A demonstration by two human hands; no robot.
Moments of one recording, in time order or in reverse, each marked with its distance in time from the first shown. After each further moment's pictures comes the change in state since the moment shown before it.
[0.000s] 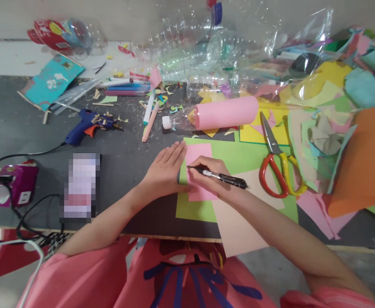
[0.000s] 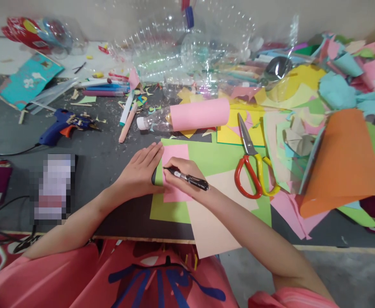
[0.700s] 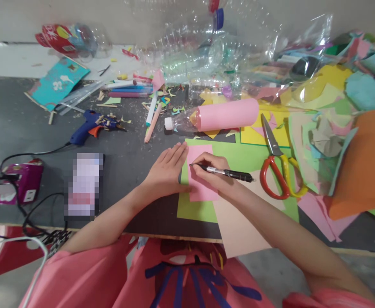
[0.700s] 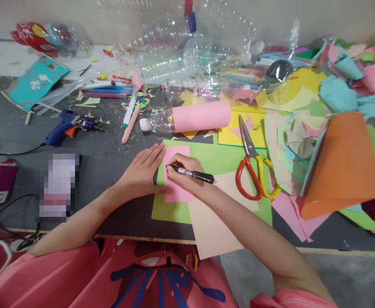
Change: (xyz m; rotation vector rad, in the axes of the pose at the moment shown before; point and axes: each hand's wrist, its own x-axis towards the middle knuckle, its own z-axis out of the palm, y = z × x) left_hand 0.002 0.001 -0.002 -0.020 -0.060 -0.039; right_hand 0.004 0.005 -0.001 0.105 0.058 0.043
